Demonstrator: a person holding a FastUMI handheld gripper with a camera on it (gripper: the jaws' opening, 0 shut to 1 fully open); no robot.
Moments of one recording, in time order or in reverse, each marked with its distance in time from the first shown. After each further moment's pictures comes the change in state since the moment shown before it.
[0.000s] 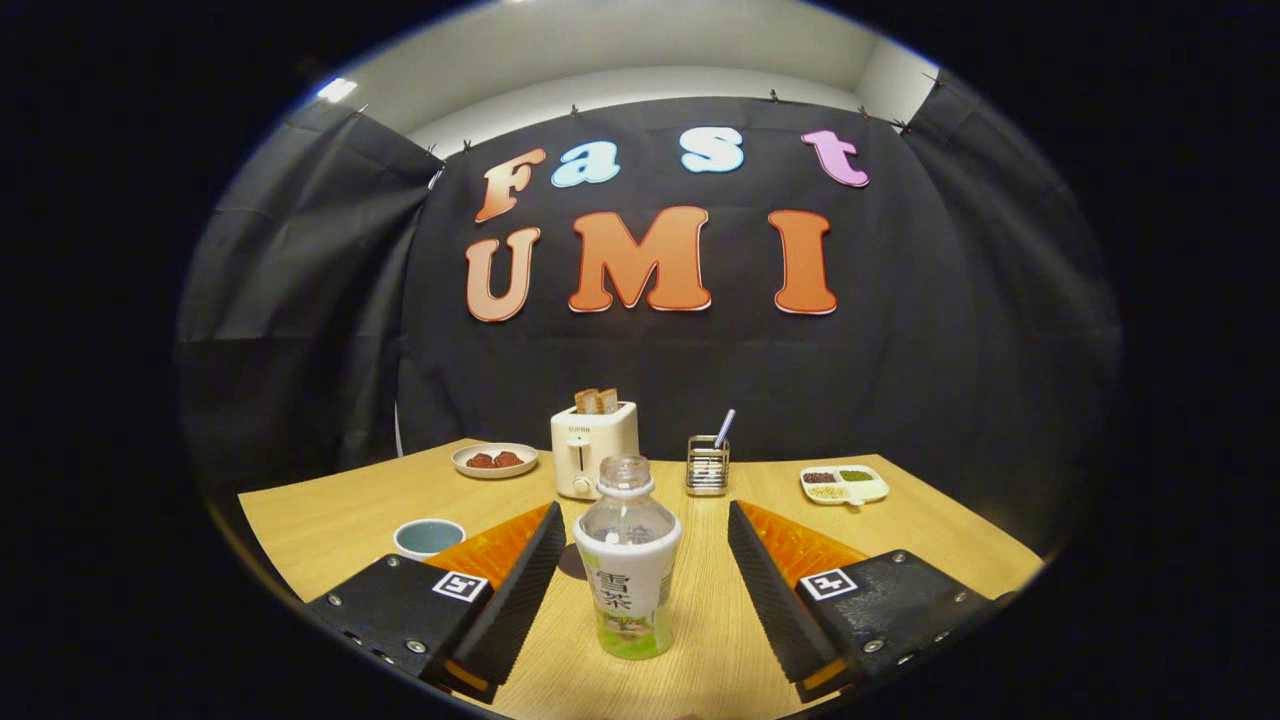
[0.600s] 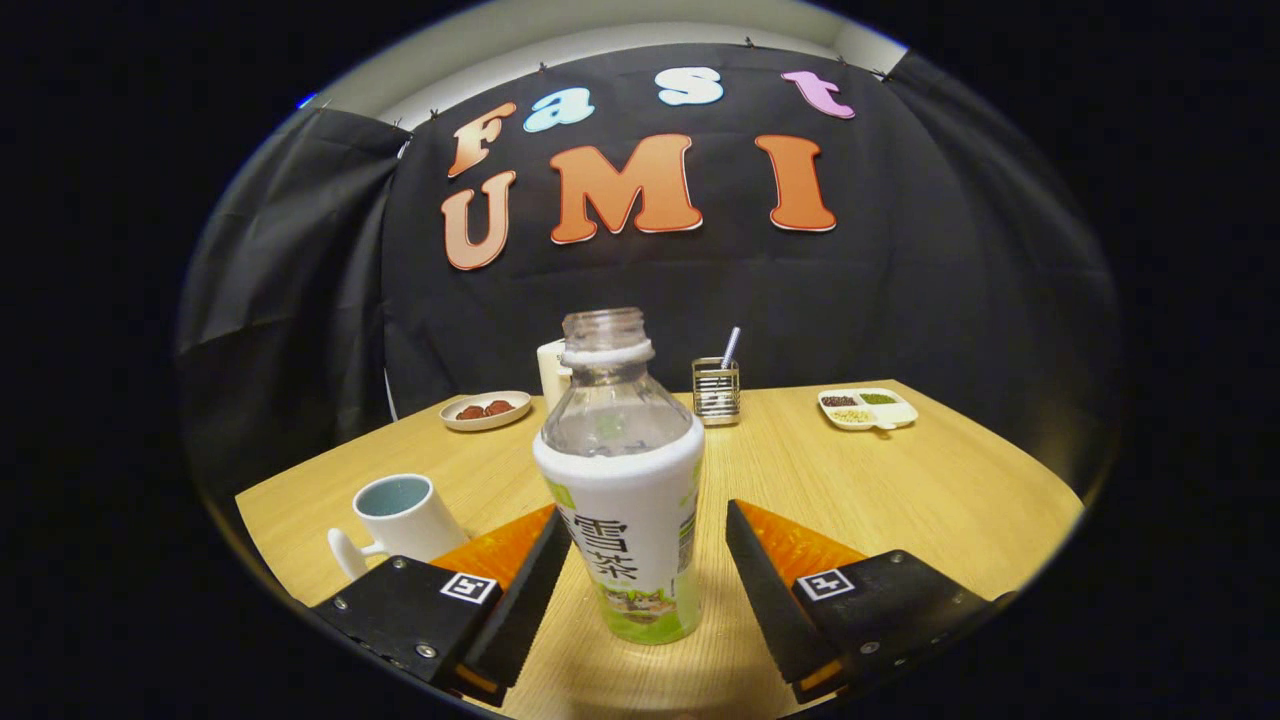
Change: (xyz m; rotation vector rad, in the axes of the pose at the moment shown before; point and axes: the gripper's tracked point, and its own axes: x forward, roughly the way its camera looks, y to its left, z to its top) arm 0.035 0.008 -0.073 0.077 0.179 -0.011
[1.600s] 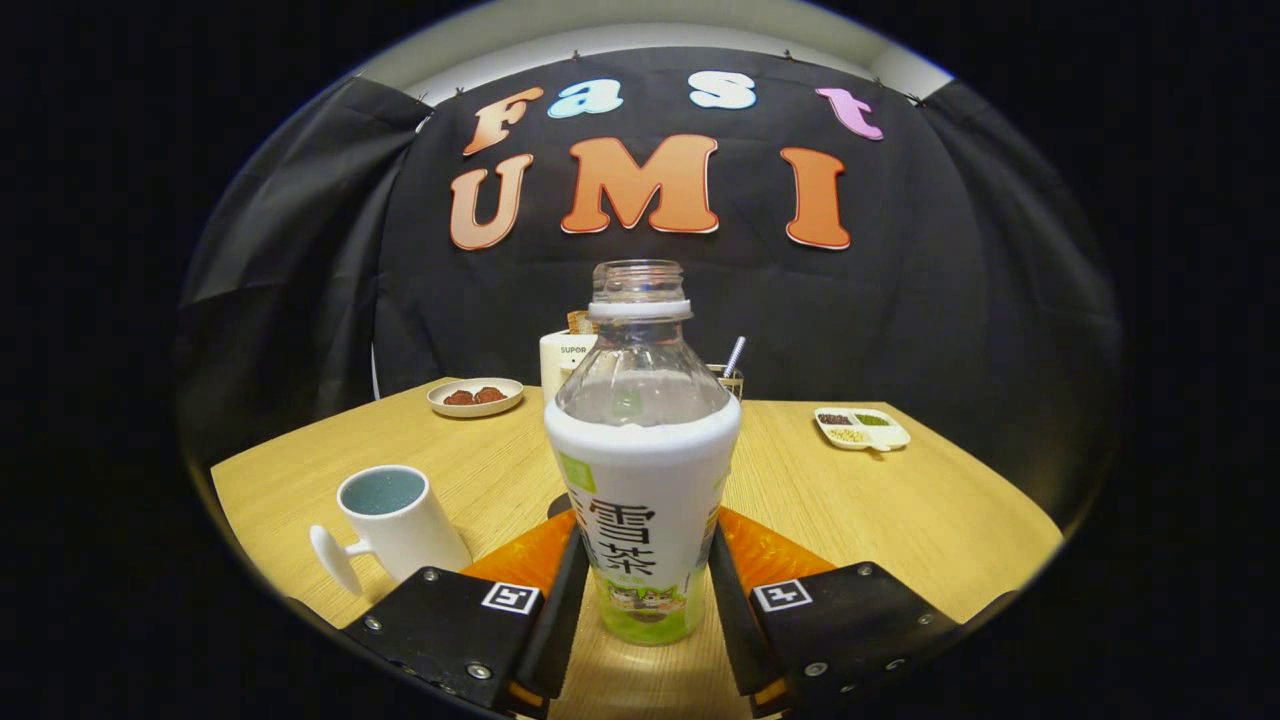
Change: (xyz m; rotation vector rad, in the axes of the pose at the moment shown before) arm 0.009 0.018 0.015 -0.146 -0.028 -0.064
